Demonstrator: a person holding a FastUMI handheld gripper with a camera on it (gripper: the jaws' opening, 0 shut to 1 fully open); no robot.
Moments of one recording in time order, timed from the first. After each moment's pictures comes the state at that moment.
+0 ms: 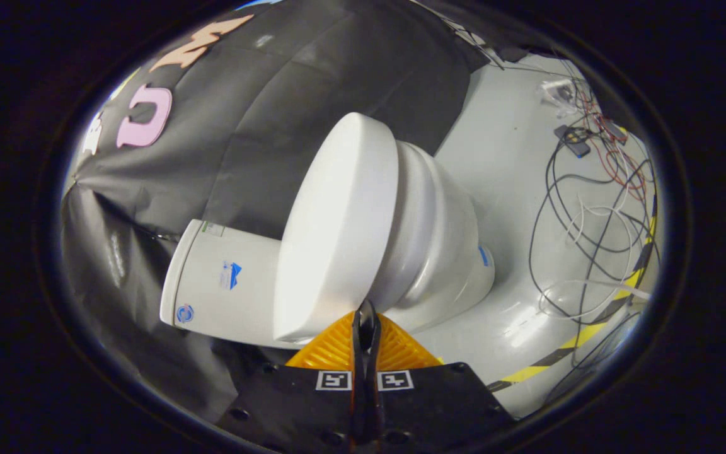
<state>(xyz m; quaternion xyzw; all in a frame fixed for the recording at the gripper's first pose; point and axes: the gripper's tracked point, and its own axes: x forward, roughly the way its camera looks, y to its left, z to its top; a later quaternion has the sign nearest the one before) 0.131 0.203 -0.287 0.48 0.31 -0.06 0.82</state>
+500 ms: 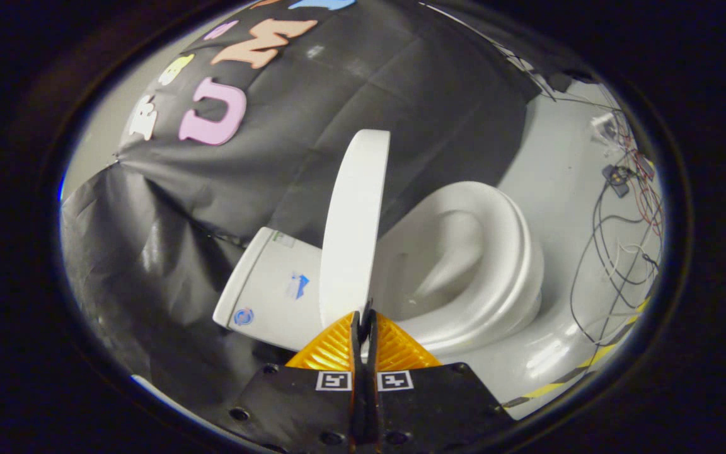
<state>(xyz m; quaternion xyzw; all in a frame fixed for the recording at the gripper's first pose) 0.152 0.236 -0.178 0.45 0.19 0.02 0.87</state>
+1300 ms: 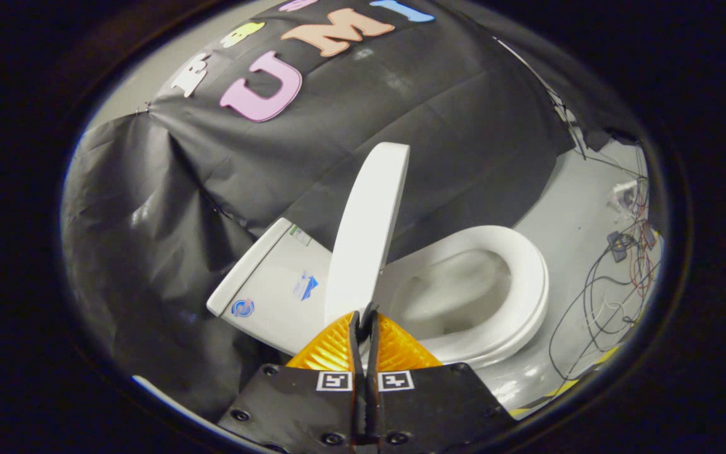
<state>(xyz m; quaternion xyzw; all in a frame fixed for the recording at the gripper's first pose) 0.166 0.262 -0.135 0.33 0.18 0.00 0.93</state>
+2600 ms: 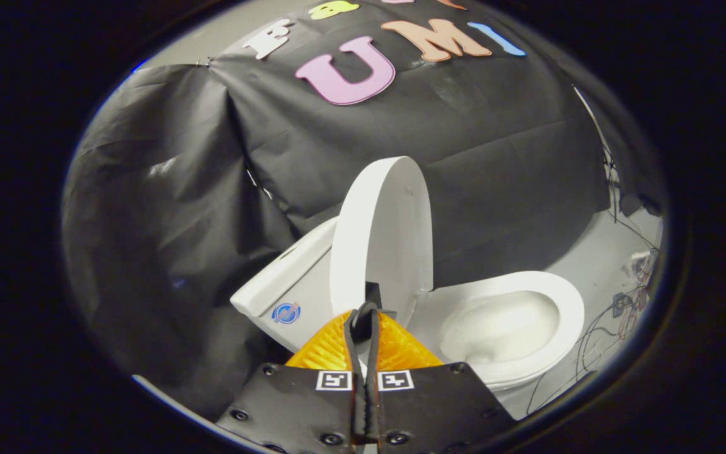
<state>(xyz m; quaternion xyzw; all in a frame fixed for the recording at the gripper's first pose) 0.215 0.365 -0.053 0.24 0.15 0.03 0.96</state>
